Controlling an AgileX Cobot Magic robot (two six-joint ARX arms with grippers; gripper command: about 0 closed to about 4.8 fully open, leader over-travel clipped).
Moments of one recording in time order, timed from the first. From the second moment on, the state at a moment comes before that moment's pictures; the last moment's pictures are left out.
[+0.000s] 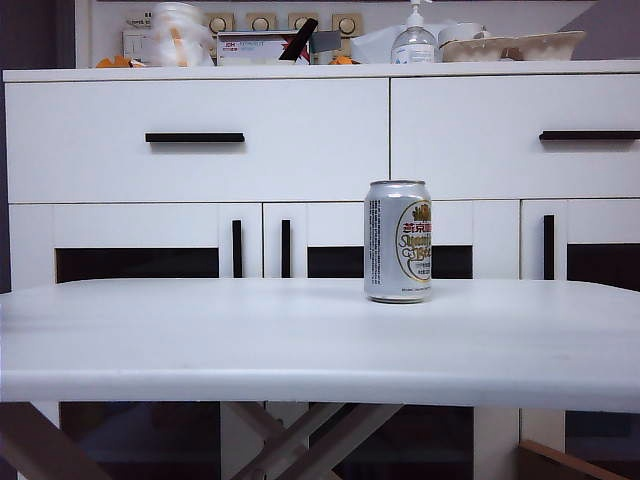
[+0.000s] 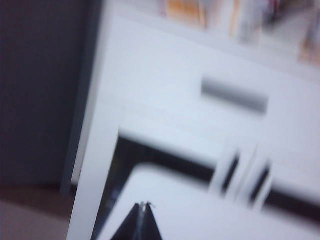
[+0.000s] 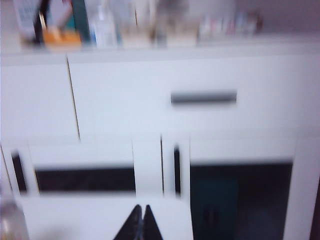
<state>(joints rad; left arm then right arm) 0.05 0.03 0.19 0.01 -0.07 -0.30 -0.01 0.04 0.31 -0.07 -0.02 0.07</state>
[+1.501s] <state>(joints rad) -0.14 1.32 1.17 0.34 0.03 -0.74 0.14 0.85 1.21 -0.18 -0.34 0.14</state>
